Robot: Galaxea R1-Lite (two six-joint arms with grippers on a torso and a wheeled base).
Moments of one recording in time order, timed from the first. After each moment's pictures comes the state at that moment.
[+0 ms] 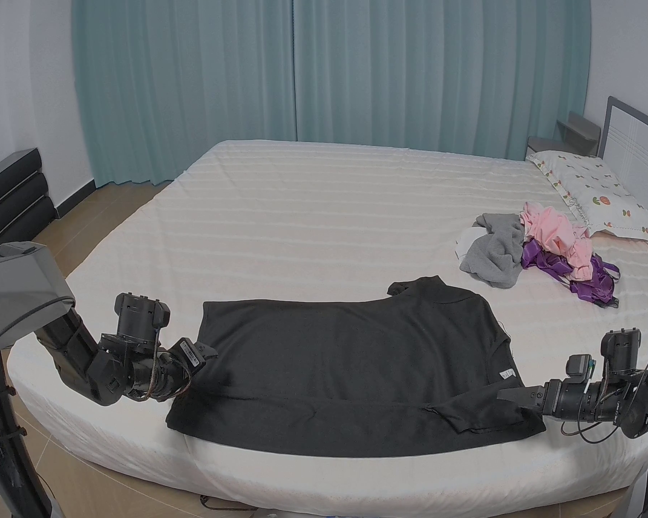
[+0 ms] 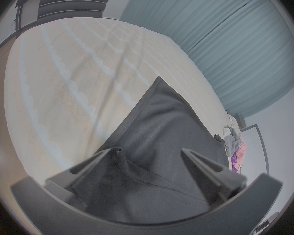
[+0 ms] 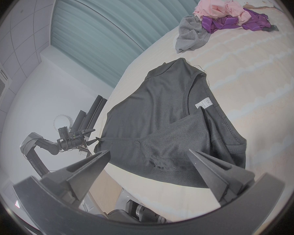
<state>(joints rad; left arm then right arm) -0.19 2.09 -0.65 -0.65 -0.04 -0.86 -0.06 2.00 -0.11 -1.15 0.67 0.38</state>
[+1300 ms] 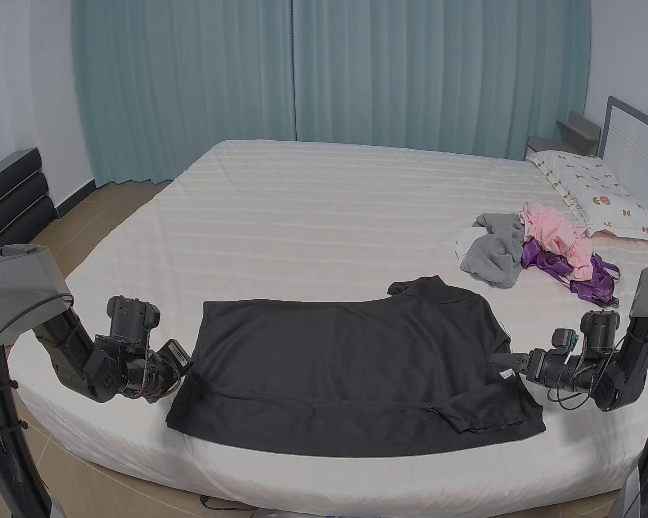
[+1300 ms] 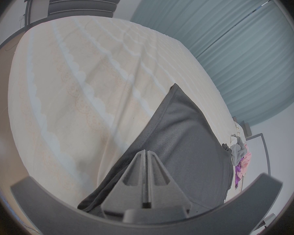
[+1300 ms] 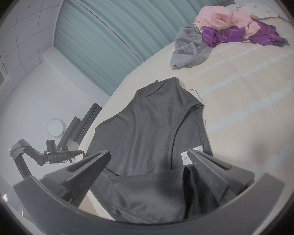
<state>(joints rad) -0.13 2.13 -0.65 -0.65 -0.03 -0.88 -0.10 2.24 -0.40 -1.22 0.63 0.36</state>
